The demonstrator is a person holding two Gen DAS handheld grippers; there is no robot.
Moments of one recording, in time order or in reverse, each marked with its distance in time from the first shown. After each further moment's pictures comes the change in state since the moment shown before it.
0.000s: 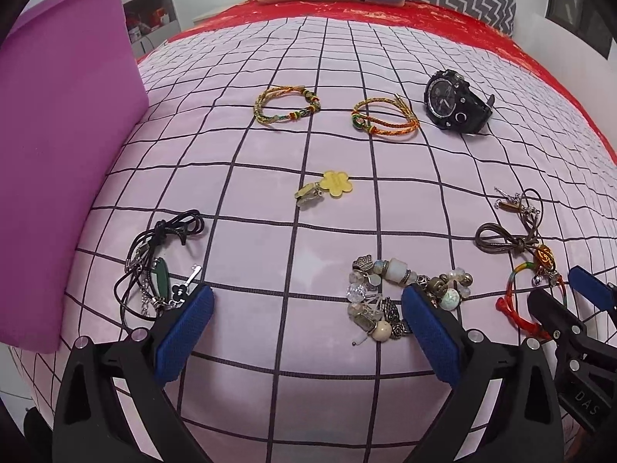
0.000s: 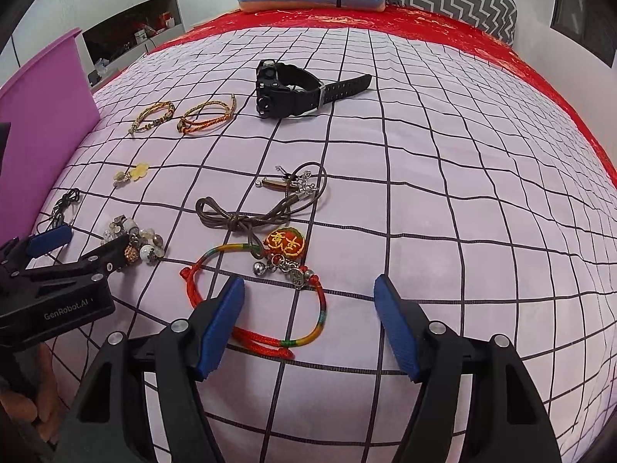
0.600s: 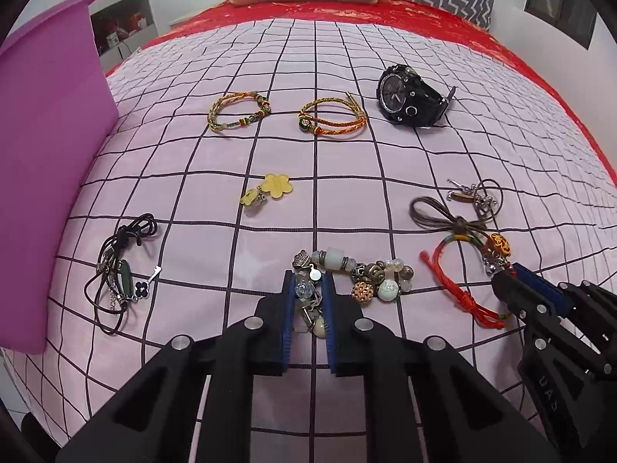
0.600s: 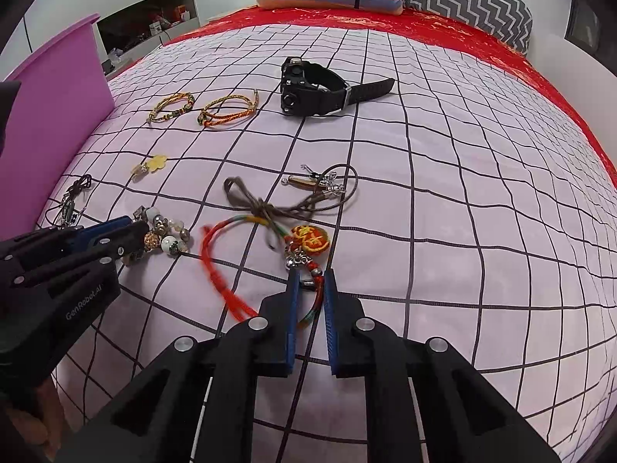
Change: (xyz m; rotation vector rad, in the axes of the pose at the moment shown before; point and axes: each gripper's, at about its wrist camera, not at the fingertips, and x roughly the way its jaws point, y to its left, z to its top) left arm -0.010 -0.023 0.002 0.032 0.007 -0.086; right arm -0.001 0.012 0.001 -0.038 0.004 0.032
